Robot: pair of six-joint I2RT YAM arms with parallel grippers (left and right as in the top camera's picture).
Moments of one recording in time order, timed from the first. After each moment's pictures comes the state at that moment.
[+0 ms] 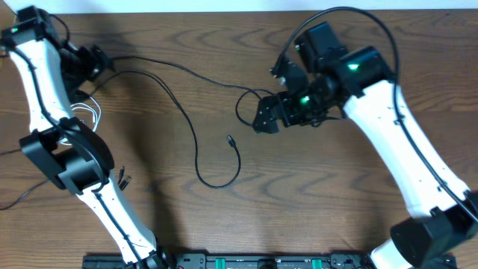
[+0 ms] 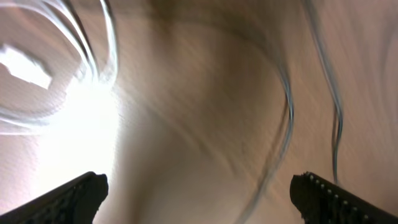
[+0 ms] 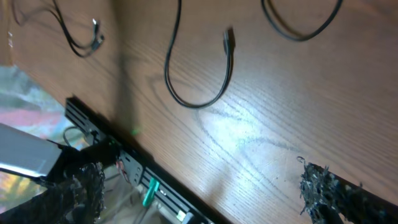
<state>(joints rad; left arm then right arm) 0.41 2.31 2.28 -1.44 0.24 -0.36 0.49 1.75 1.79 -1.34 -0.49 0.19</state>
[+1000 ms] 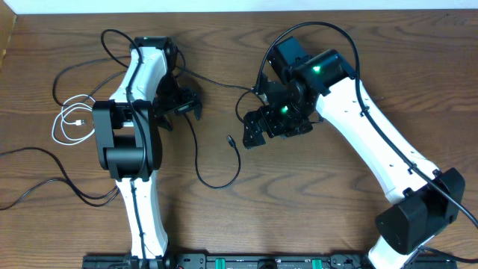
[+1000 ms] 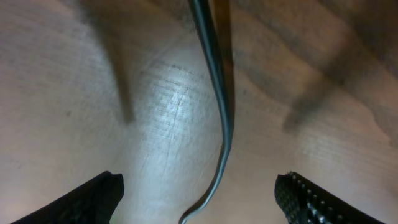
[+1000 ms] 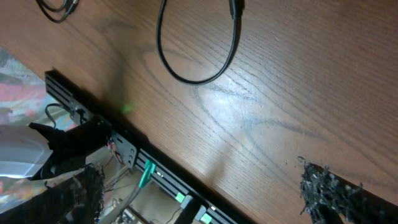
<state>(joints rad) -0.02 2.31 1.85 -1.37 0.16 -0.43 0.56 1.84 1.79 -1.39 -0.47 0.19</state>
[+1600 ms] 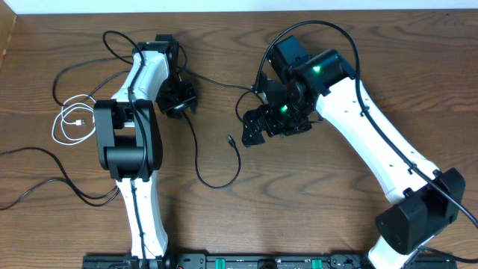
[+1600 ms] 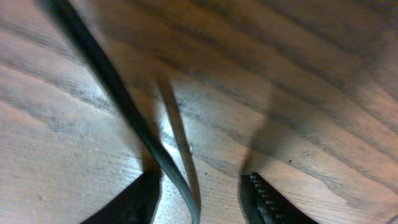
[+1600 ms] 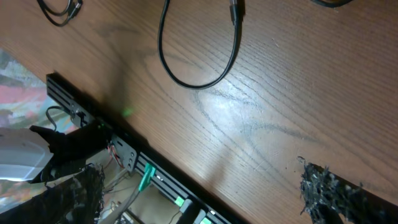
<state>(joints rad) -0.03 2.31 1.81 -1.16 0.15 -0.44 0.56 1.84 1.79 -1.37 -0.47 0.19</state>
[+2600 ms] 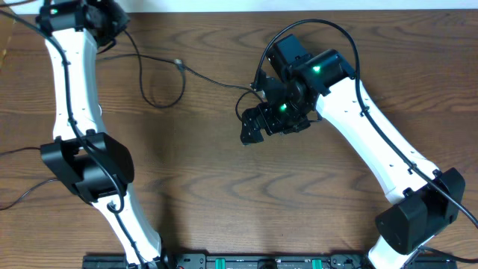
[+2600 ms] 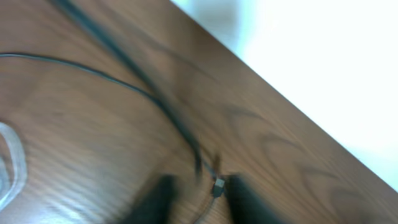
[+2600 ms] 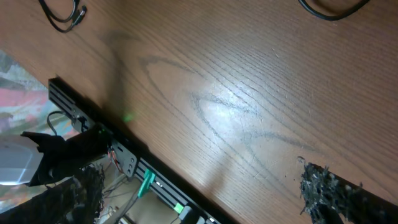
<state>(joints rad) 0.21 2.15 2.24 -1.00 0.09 -0.49 0.56 1.84 1.79 -1.34 -0.47 0.19</state>
